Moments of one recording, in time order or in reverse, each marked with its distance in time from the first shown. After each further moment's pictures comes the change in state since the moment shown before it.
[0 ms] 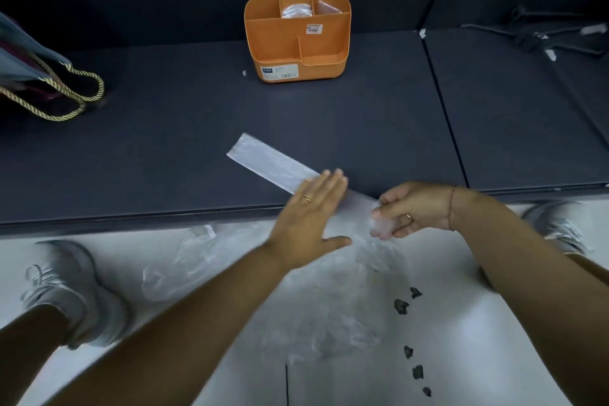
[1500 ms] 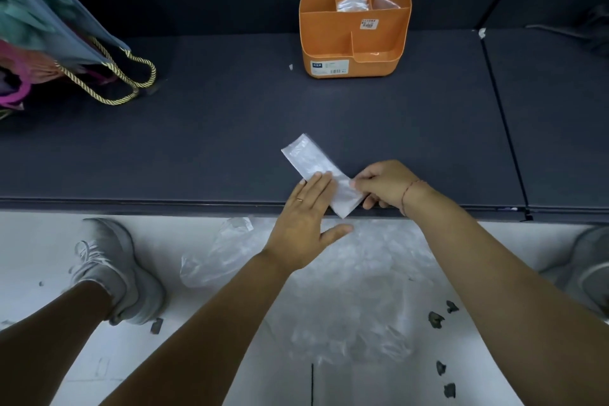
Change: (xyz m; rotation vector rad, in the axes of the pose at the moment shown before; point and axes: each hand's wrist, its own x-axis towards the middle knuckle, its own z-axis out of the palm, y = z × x) left_hand -0.043 -0.047 0.001 -0.103 0.119 -0.193; right_hand 0.061 -0.064 0.070 -0.147 0.360 -0.182
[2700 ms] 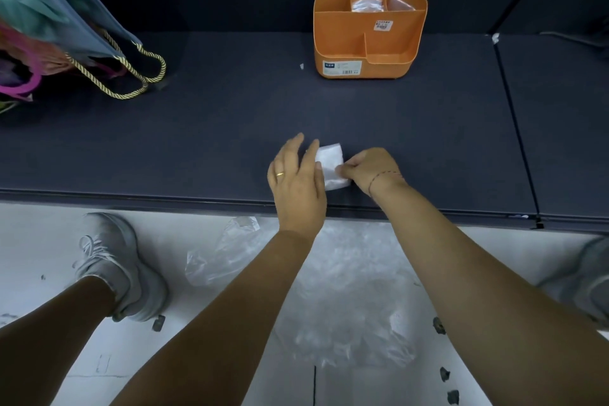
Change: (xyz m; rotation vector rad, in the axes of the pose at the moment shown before) left_hand 0.040 0.009 -0.021 -0.011 0.524 -0.397; right_hand 0.032 -0.035 0.030 -0.146 0.175 -0.044
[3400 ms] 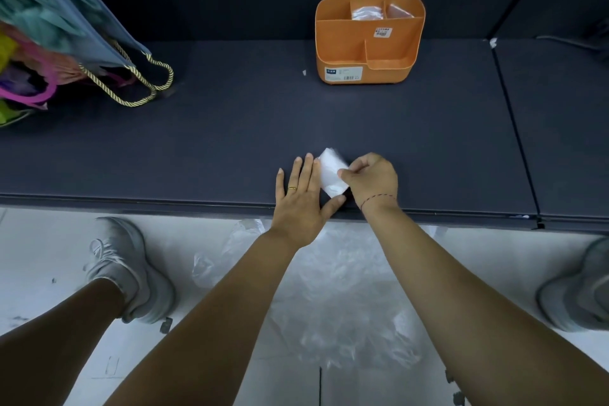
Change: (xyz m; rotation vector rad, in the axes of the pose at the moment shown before) left_hand -0.005 -0.021 -0.012 0.270 -0.663 0.044; right_hand -0.020 0.006 0.026 0.362 0.302 0.009
